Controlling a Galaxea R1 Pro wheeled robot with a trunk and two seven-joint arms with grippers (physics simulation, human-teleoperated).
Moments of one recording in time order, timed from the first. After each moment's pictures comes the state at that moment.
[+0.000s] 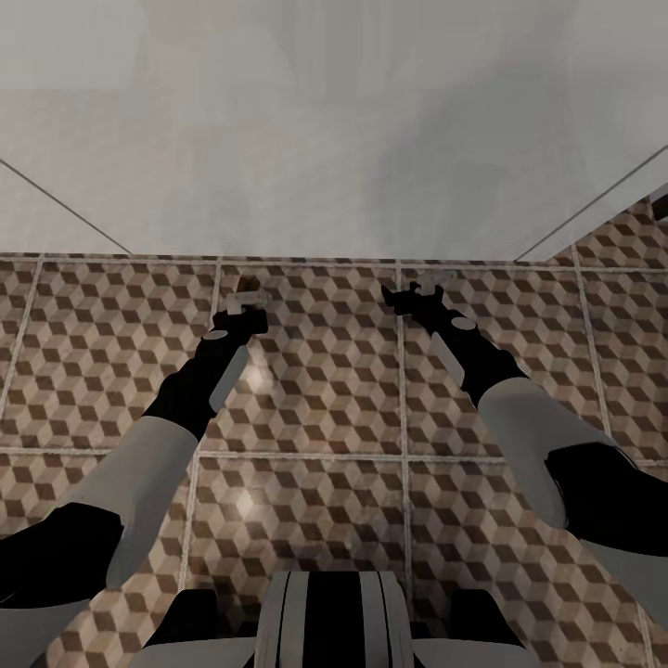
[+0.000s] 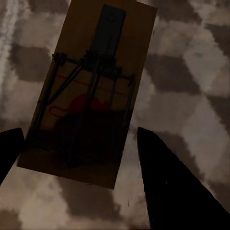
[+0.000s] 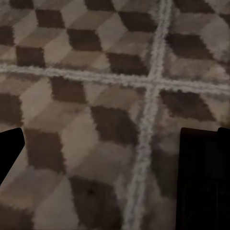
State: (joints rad) left arm -1.15 -0.03 -0.23 -0.82 0.24 0.30 0.27; right arm -1.33 0.01 0.22 -0.47 -0.16 -0.06 0.13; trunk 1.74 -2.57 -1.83
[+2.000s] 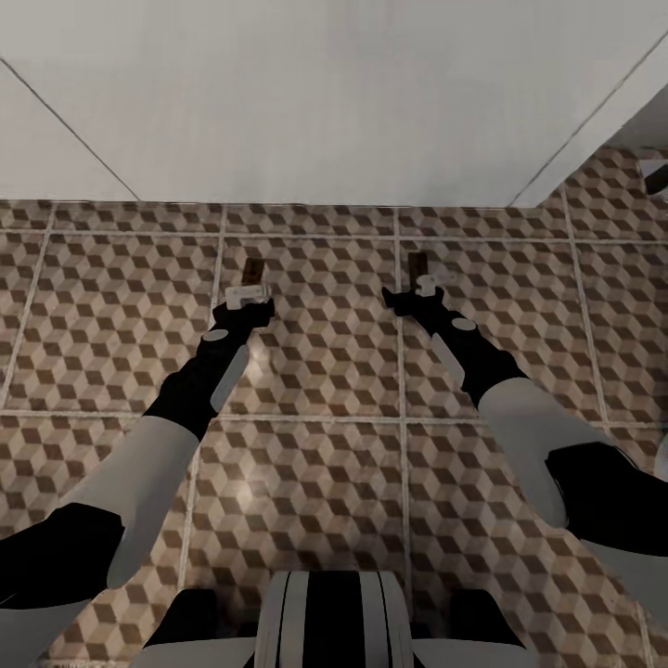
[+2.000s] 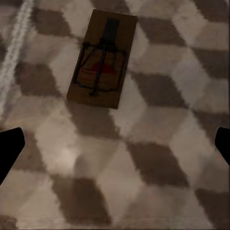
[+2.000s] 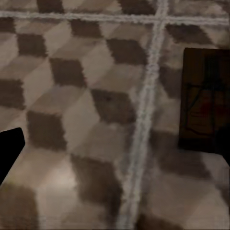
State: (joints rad) left arm -1.15 -0.03 -0.24 -0.83 0.24 0.22 0.27; right arm -1.33 0.01 0.21 -0.46 -0.16 -0.06 0.13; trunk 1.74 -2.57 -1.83
